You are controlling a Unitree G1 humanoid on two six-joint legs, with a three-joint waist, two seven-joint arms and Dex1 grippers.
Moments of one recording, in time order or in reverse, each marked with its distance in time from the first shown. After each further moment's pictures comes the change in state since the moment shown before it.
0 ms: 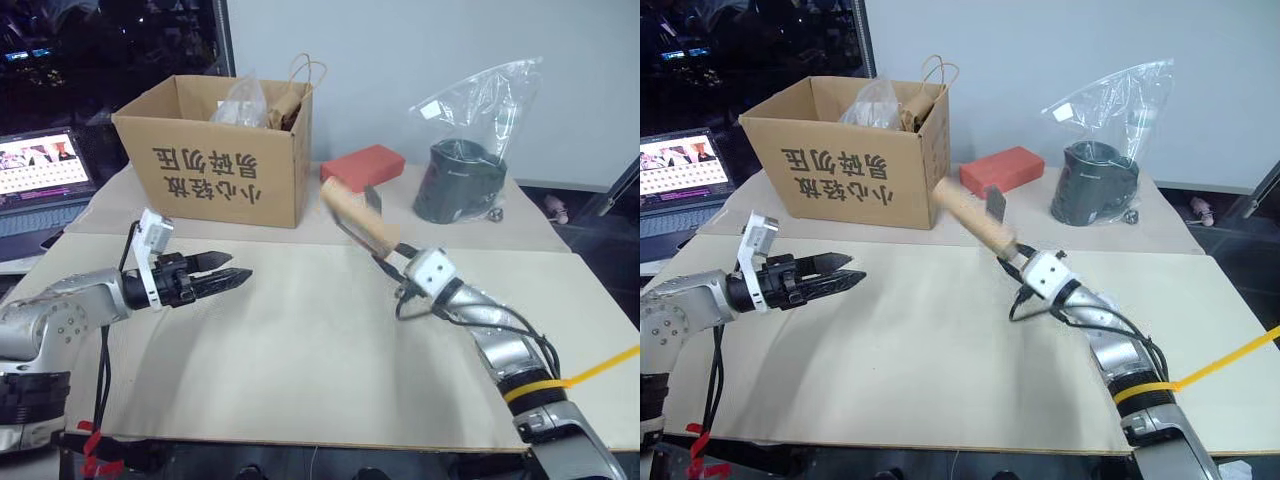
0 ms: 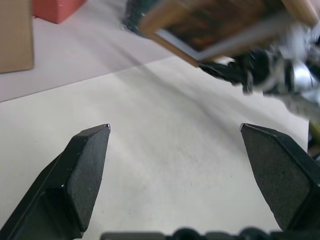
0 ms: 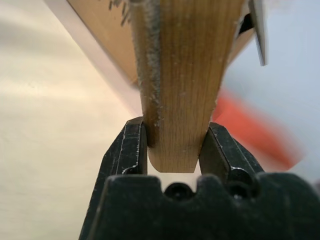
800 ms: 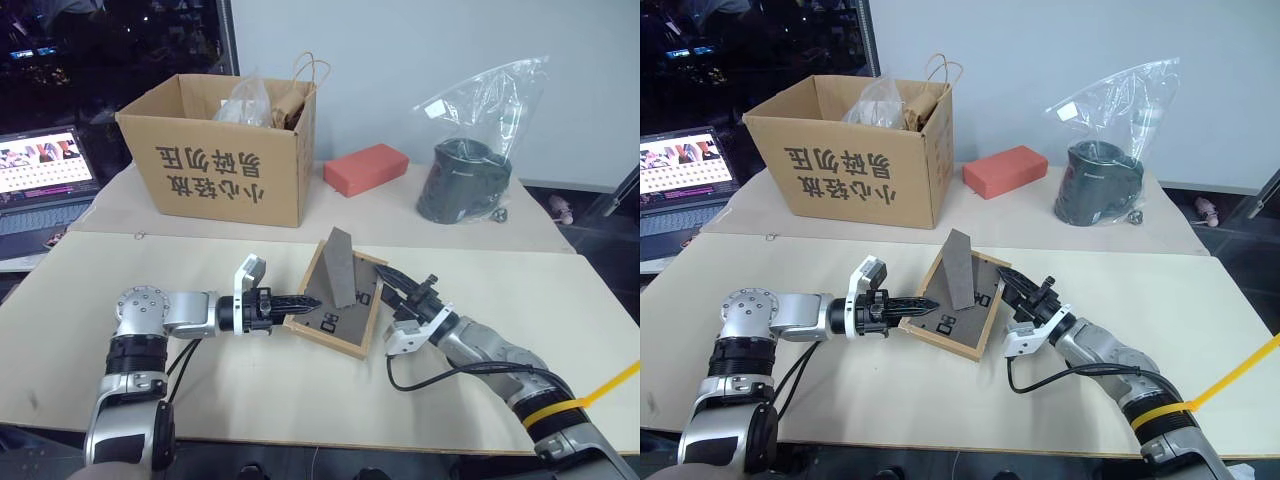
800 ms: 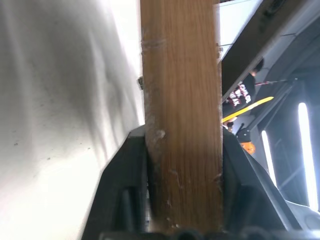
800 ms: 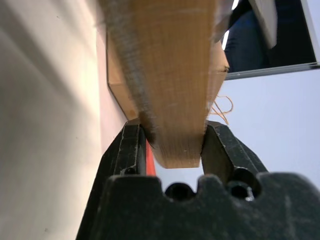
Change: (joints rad) left arm -0.314 -0.453 0.096 0.489 -0.621 0.777 0.653; right arm 0.178 -0.089 0.156 -0.074 -1.078 -0.584 -0.825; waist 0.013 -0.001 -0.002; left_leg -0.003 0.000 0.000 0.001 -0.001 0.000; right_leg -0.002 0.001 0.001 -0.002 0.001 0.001
